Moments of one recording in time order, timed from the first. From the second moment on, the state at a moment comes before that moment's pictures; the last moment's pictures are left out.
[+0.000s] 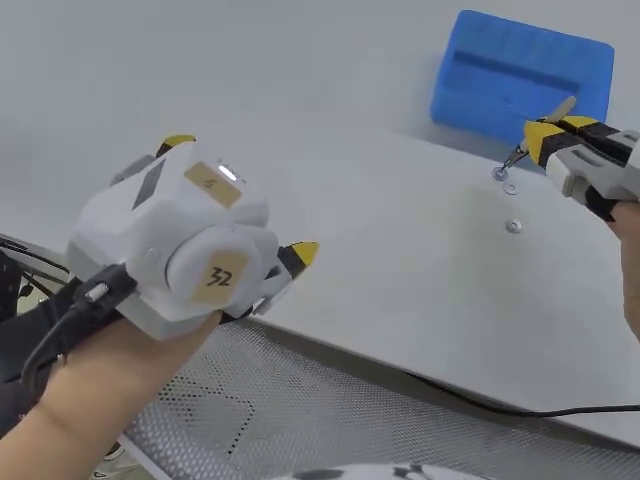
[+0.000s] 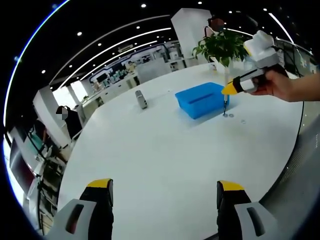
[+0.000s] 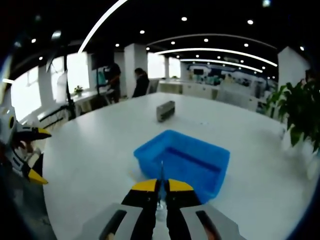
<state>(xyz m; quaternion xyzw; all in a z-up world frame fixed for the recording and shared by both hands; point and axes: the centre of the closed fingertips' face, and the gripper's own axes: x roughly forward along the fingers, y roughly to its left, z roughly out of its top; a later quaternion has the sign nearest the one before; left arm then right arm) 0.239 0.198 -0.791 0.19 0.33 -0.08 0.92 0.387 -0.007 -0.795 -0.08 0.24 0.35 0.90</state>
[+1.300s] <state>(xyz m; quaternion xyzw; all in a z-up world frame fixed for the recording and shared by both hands) 0.239 0.198 -0.792 0.20 0.33 -0.08 0.92 0.378 0.000 -0.771 -0.09 0.23 0.37 0.90</state>
